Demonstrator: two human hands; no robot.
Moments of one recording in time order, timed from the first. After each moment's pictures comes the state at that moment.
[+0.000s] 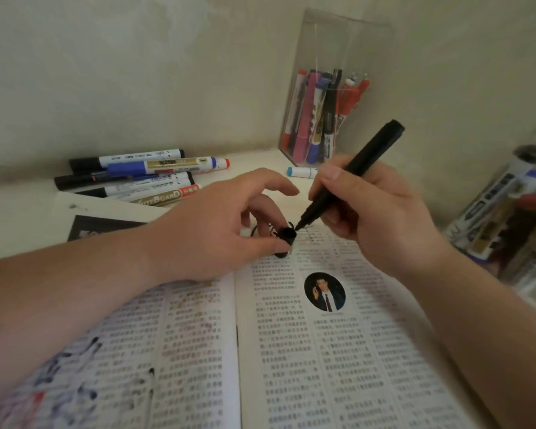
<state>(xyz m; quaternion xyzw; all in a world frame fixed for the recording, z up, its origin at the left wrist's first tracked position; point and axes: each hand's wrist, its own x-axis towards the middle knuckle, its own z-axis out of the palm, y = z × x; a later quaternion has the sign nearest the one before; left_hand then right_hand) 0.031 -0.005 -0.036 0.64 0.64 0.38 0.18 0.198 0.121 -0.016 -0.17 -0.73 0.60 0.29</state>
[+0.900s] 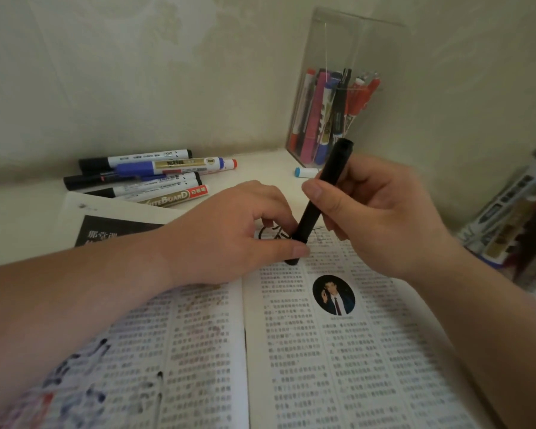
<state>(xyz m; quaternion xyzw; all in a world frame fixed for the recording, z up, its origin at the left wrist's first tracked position) 0.026 0.002 -0.042 0.68 0.63 0.35 0.14 0.195 0.114 -0.017 -0.10 -0.81 0.47 0.35</state>
